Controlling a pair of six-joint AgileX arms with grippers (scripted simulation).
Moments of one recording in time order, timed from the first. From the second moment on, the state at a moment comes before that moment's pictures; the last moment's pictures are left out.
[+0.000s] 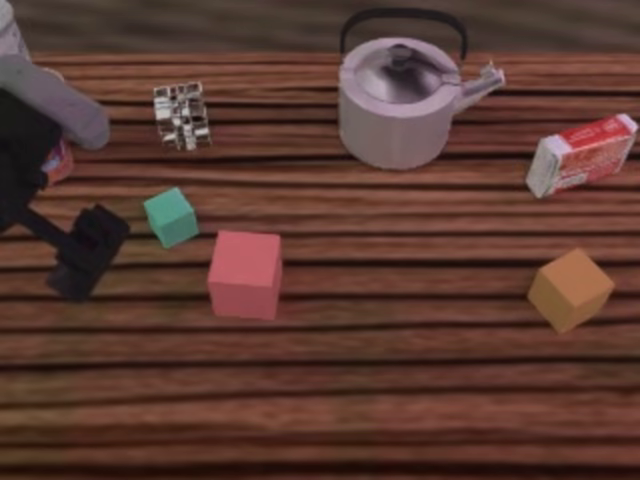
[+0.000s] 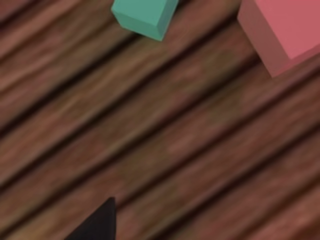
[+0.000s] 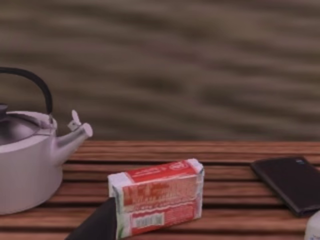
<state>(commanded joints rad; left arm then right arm) -0.21 1.26 1.06 -0.88 0.10 0.41 0.00 0.00 0.00 0.00 0.00 0.00</state>
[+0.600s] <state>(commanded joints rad) -0.24 2.26 1.89 -1.28 0.04 0.69 0.00 0.00 0.00 0.00 0.00 0.00</state>
